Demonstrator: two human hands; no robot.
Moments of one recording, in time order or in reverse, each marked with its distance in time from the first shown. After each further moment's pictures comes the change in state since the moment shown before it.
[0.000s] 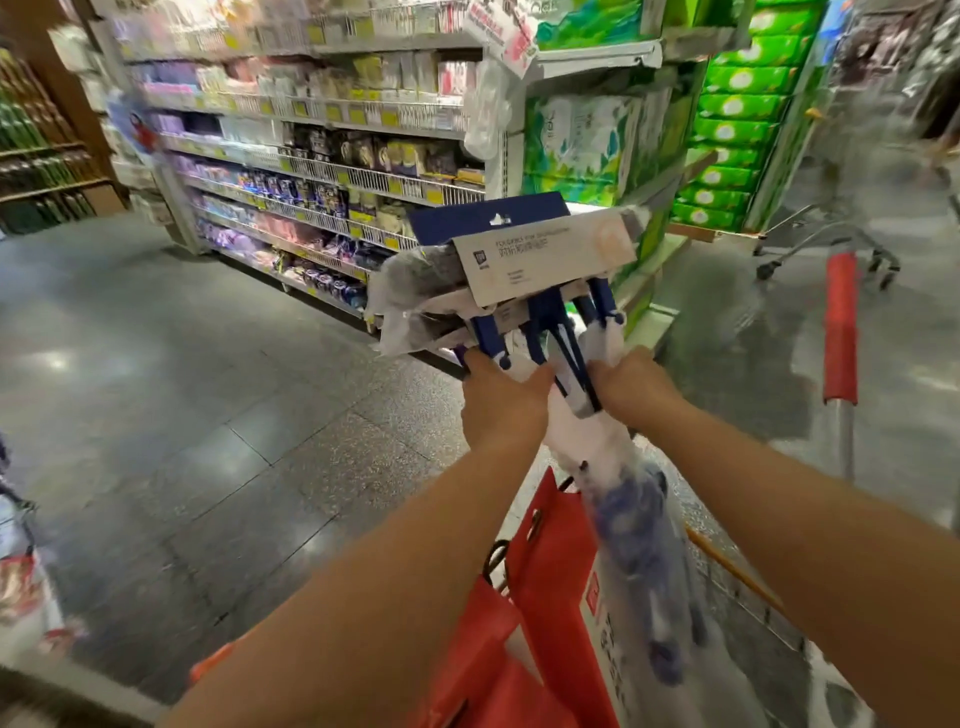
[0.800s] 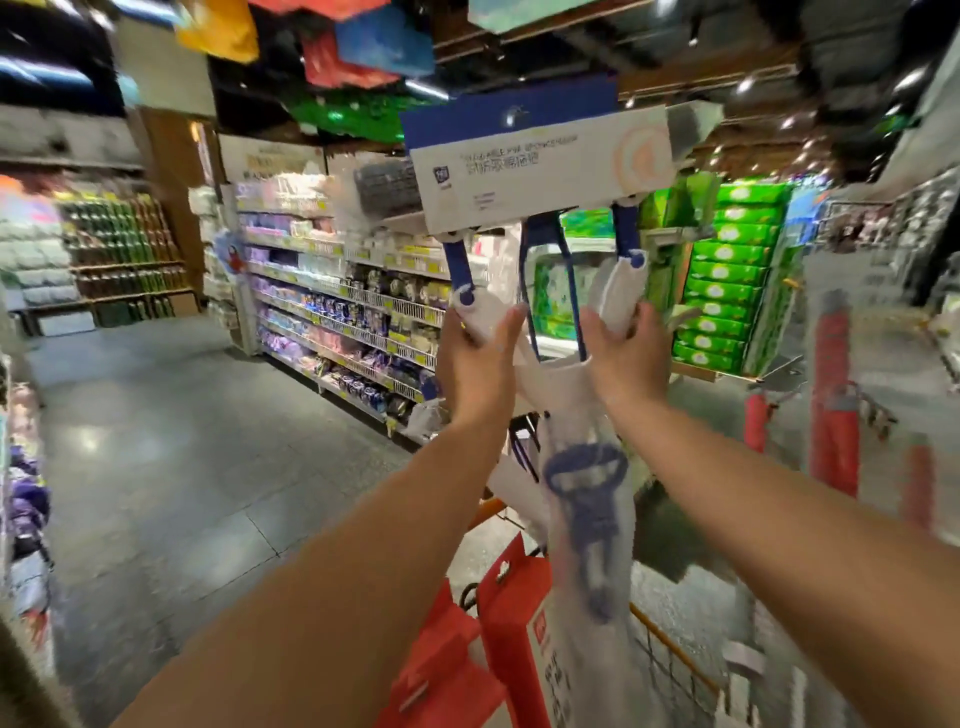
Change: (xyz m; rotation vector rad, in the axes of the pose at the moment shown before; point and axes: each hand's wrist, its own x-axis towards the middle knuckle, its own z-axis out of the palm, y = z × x) left_hand -0.117 0.139 -0.086 -0.560 0.167 0.321; right_hand -0.135 -0.086 -0.126 0.535 0.492 -0.464
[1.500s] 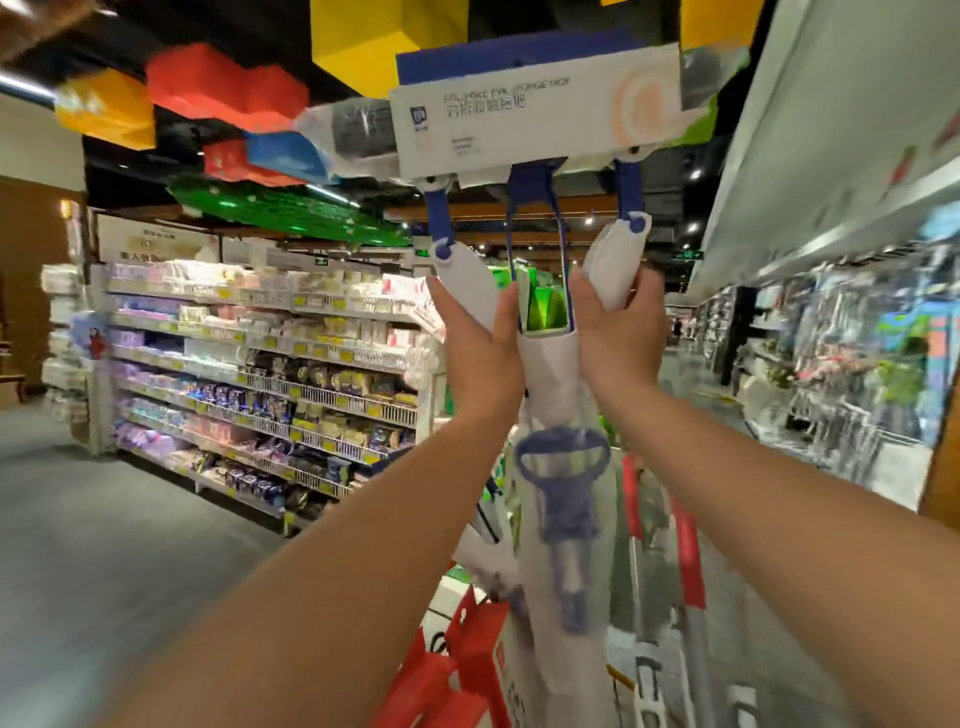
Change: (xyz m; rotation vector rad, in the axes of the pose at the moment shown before) left_hand -0.073 0.162 -0.049 -0.239 -0.168 0.340; right_hand -0.091 -0.199 -0.079 0.085 0.319 -0.290
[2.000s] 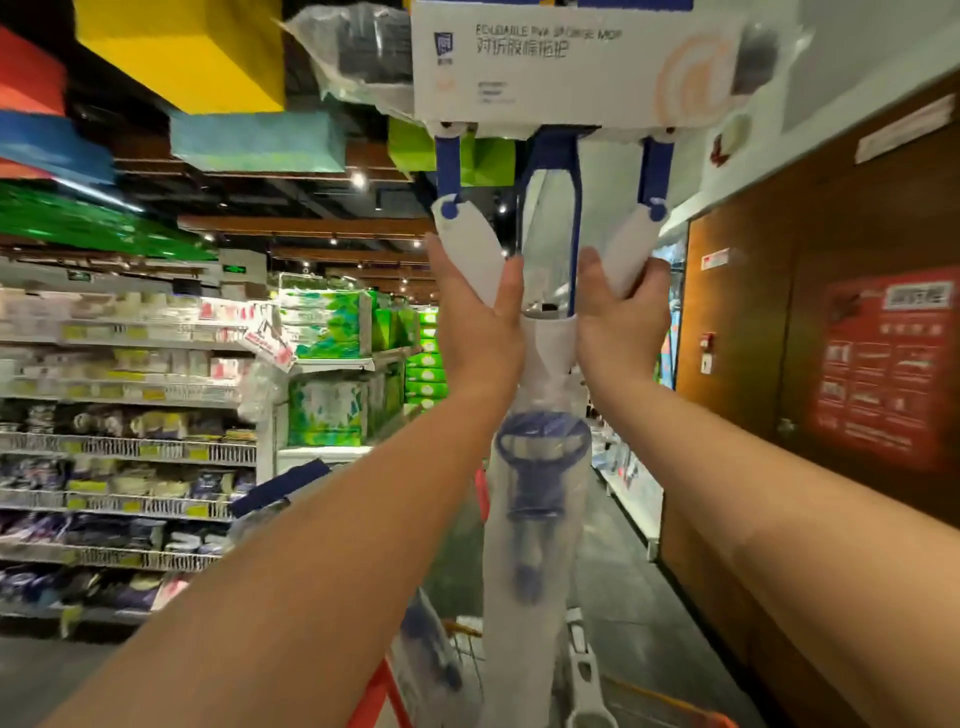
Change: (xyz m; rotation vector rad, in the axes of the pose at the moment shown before) left_hand -0.064 0.123 0.018 -0.114 -0.251 0.086; right_hand -0.039 -0.115 -0.110 -0.068 0.357 -0.104
